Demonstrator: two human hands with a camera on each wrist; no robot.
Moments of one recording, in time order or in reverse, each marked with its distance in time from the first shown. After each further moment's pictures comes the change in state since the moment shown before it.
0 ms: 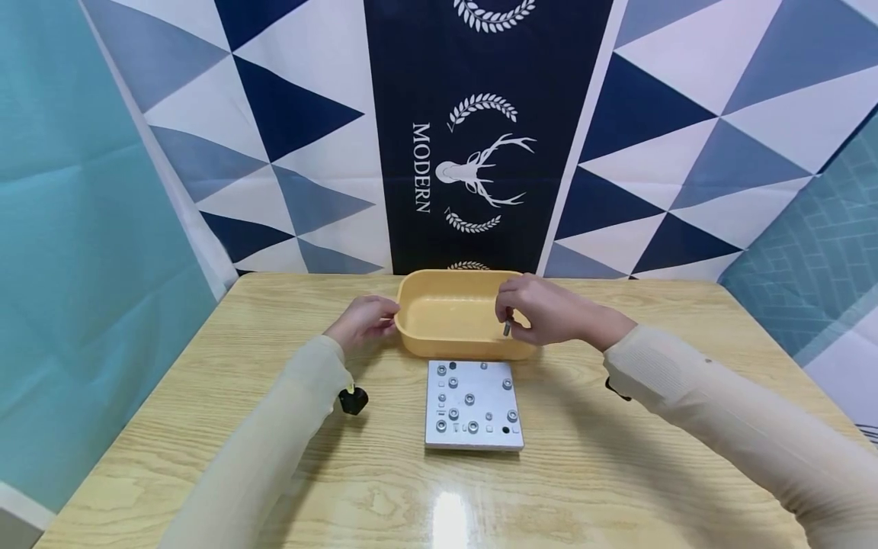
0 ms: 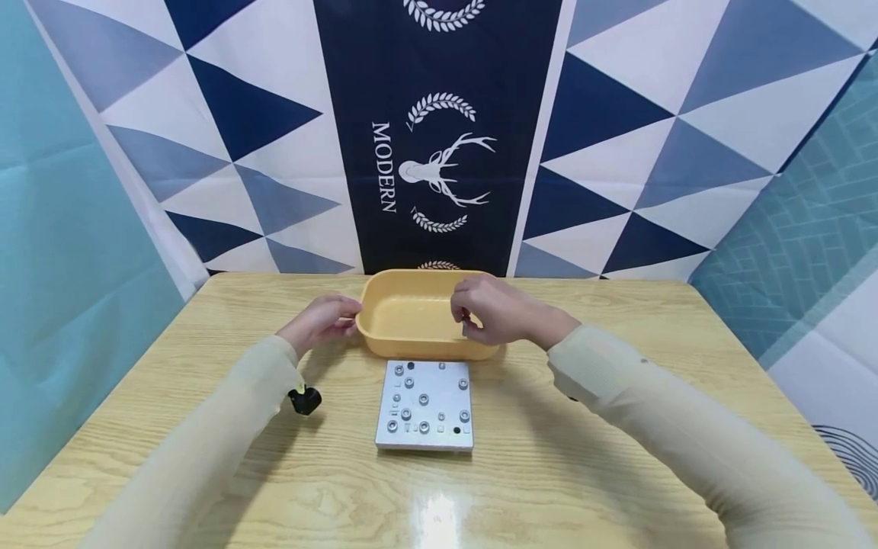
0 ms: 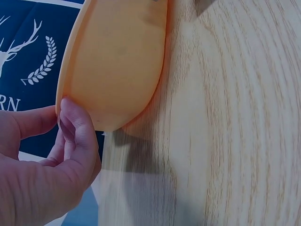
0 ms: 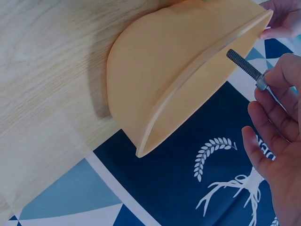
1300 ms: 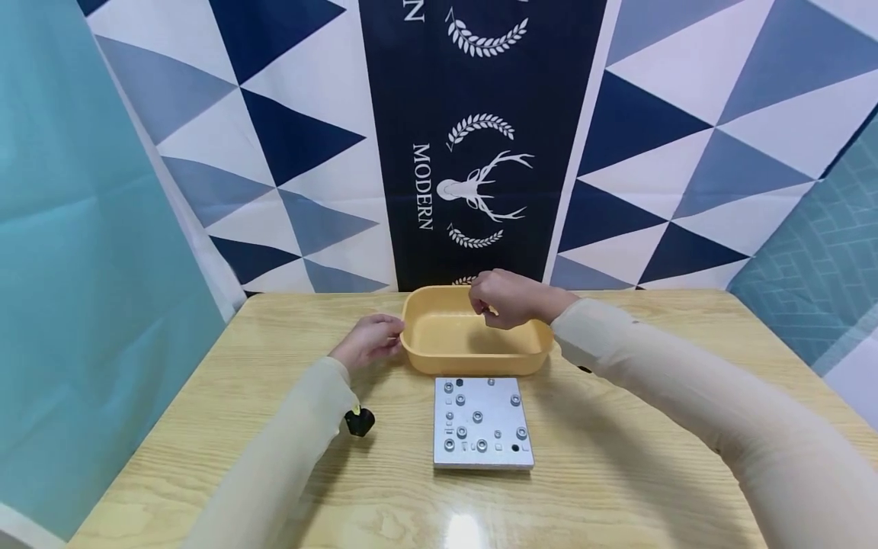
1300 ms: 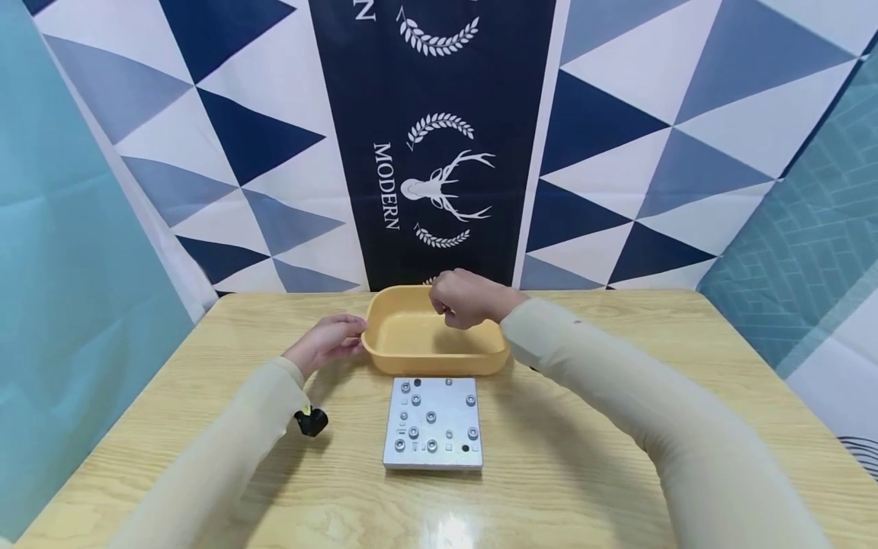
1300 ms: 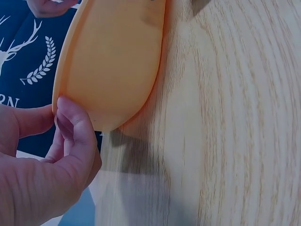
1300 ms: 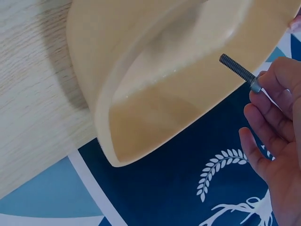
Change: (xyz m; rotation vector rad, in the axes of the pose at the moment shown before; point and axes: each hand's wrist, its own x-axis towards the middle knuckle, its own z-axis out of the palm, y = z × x) left_hand -0.010 -0.004 0.008 -0.014 0.032 0.000; right_hand 0.055 0.035 0.016 -0.030 -0.173 0.031
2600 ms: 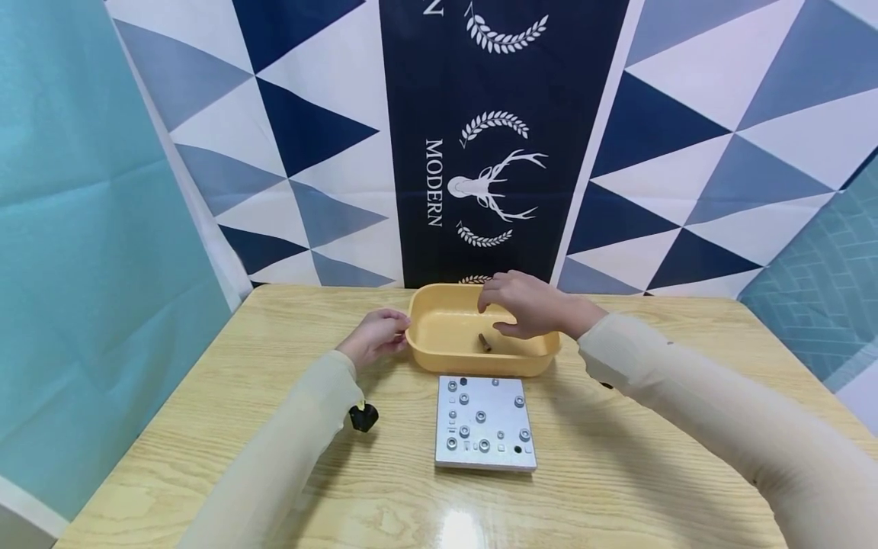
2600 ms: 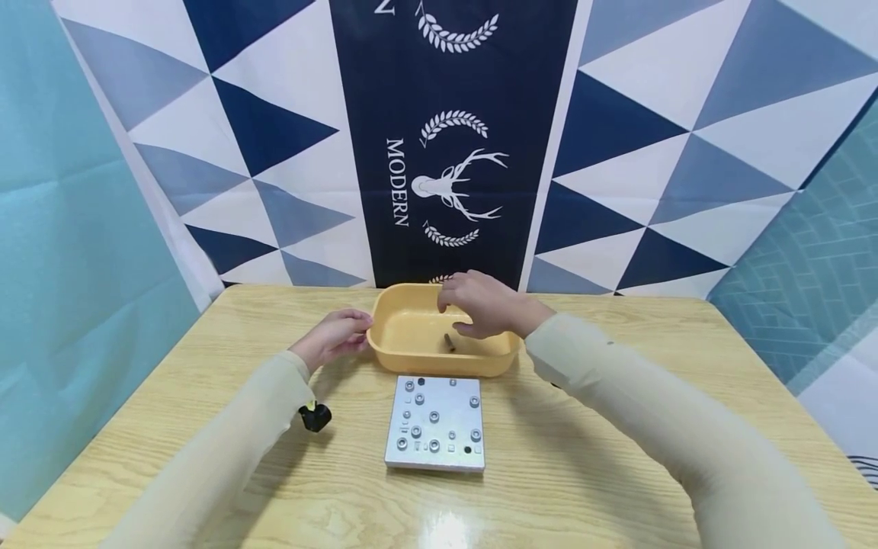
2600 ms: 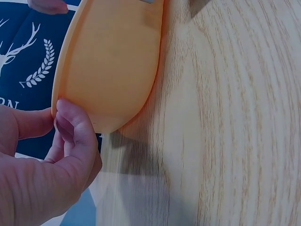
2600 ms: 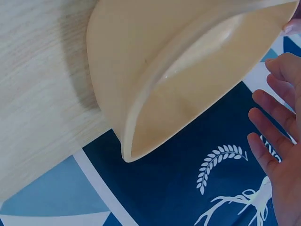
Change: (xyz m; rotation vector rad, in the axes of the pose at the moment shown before) left_hand 0.000 0.001 0.002 0.011 0.034 -0.013; right_hand -0.019 -0.007 0.003 -0.072 0.099 -0.035
